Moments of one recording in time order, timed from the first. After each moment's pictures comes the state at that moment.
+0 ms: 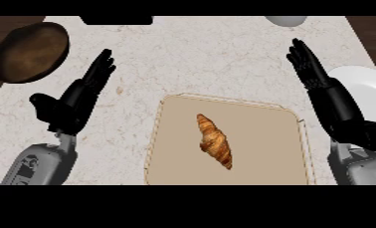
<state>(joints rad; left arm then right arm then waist) -0.22 0.34 -0.19 -1.55 0.22 0.08 0.11 -0.20 -0.35 0.13 -1.72 -0.12 -0.01 0.01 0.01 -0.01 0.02</state>
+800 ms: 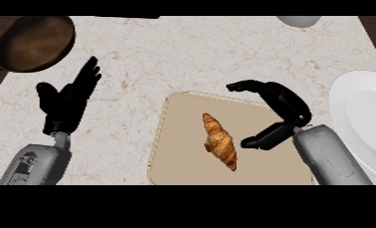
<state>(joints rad) -0.21 0.34 -0.12 -1.41 0.20 0.13 0.15 -0.37 -0.30 0.27 -1.24 -0.13 0.44 -0.55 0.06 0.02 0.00</state>
